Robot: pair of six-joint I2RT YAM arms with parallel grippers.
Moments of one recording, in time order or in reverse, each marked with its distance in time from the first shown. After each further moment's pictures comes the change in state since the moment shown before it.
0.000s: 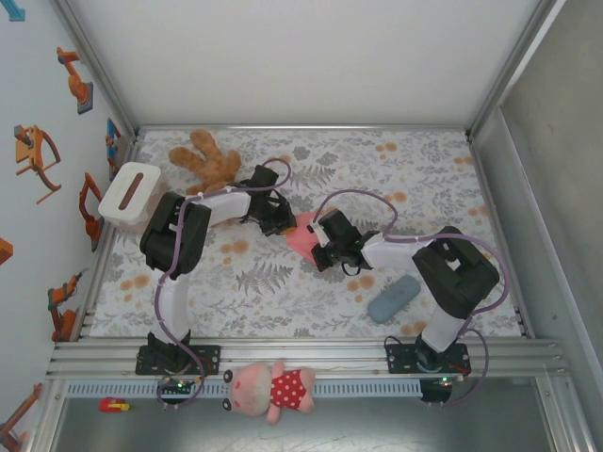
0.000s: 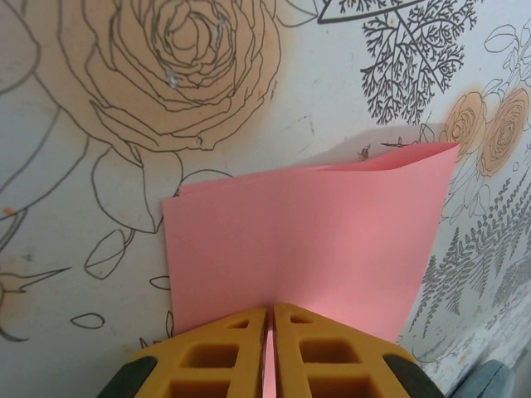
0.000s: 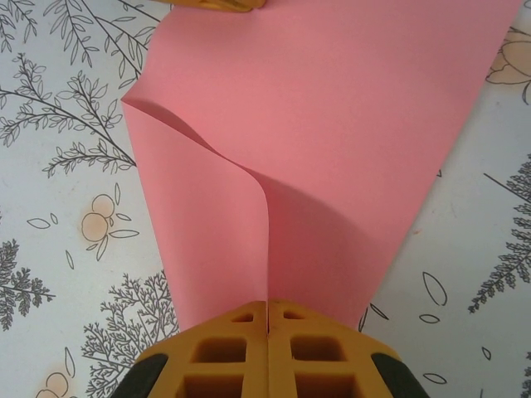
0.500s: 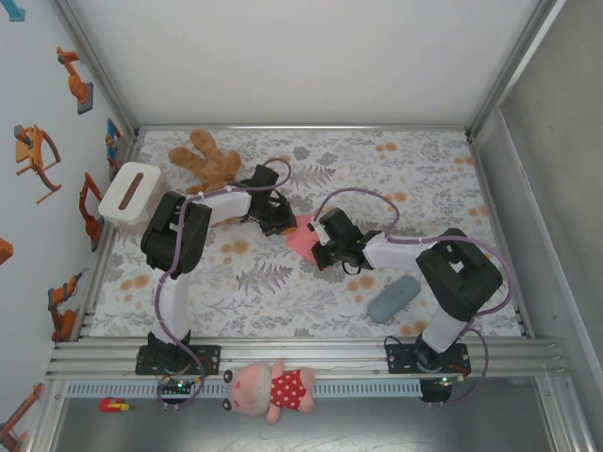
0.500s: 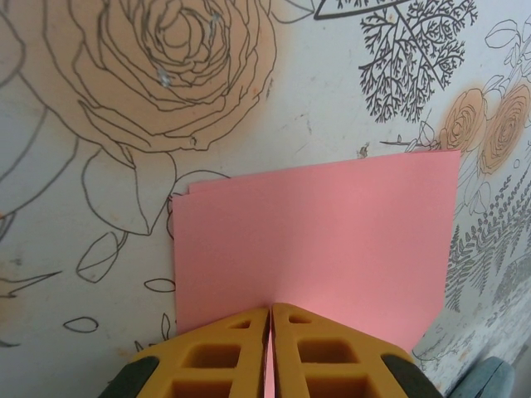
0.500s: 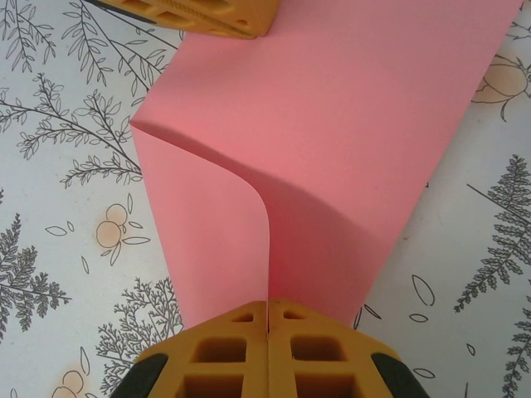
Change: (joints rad) left arm 0.000 0.007 0.008 -0.009 0.002 0.006; right arm -0.001 -0.024 -0.002 0.000 0.000 0.003
